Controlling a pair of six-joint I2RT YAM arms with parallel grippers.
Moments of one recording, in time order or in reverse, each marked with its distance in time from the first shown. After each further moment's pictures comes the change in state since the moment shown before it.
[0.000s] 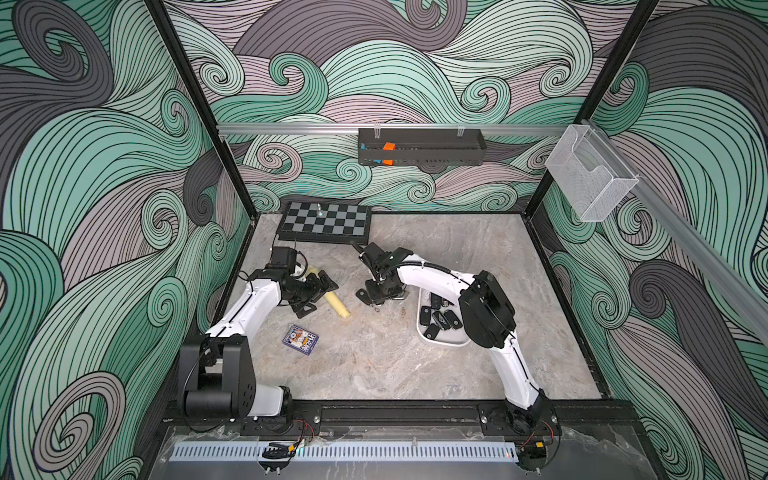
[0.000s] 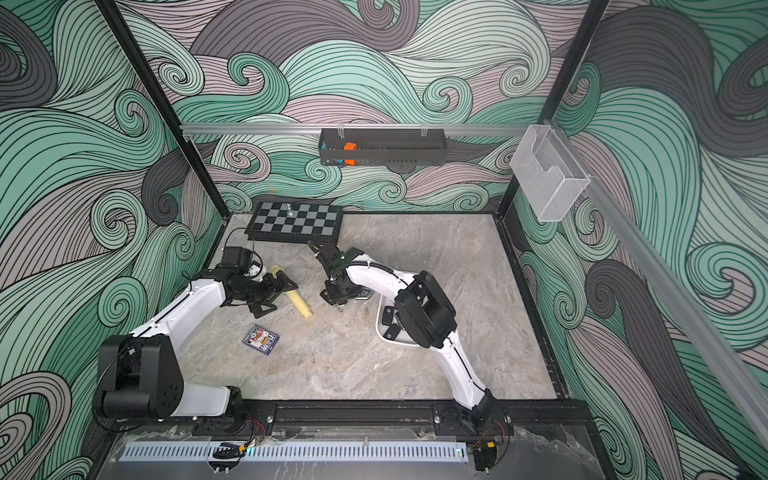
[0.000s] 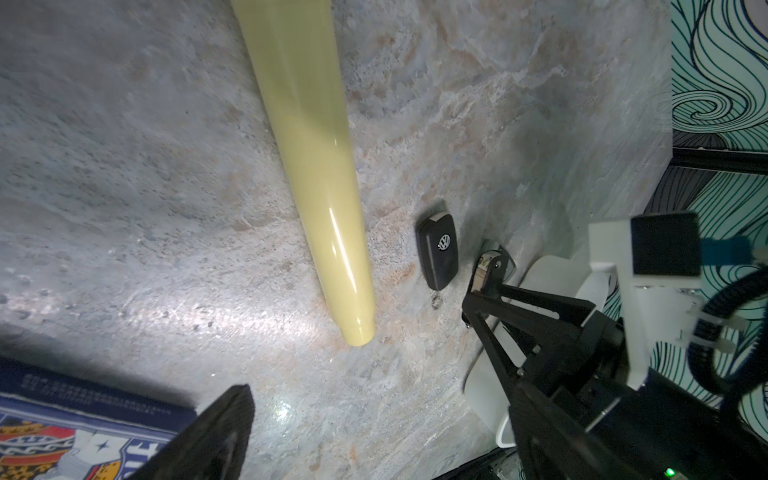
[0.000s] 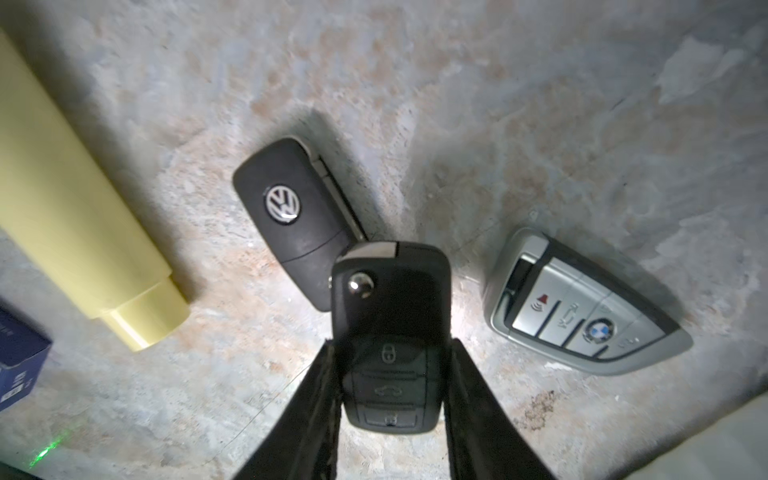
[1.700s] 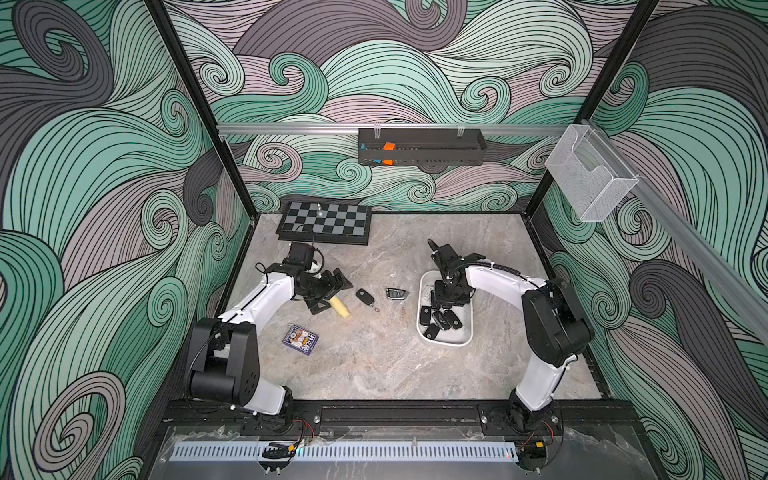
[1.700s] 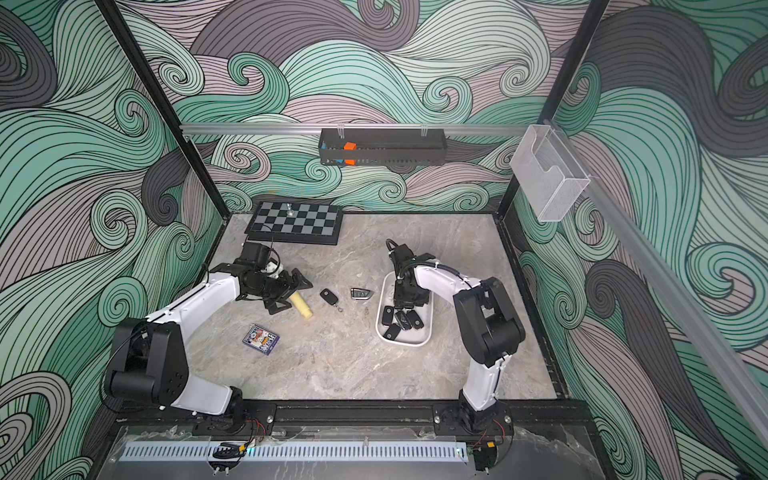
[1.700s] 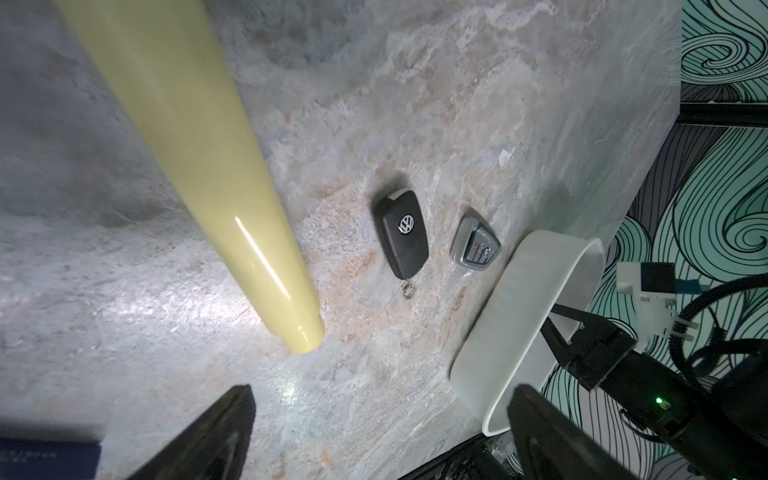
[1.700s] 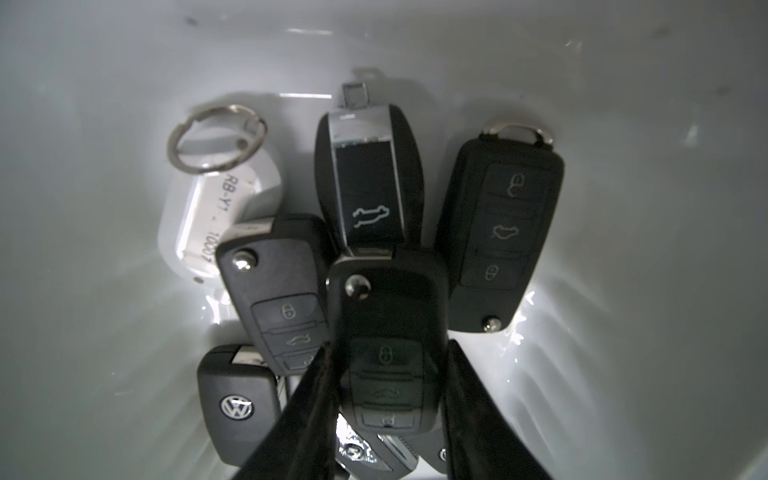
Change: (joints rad) left arm -0.132 0.083 0.070 0.024 -0.013 -0.044; right arm -0.363 -0.401 -0.640 0.113 0.111 0.074
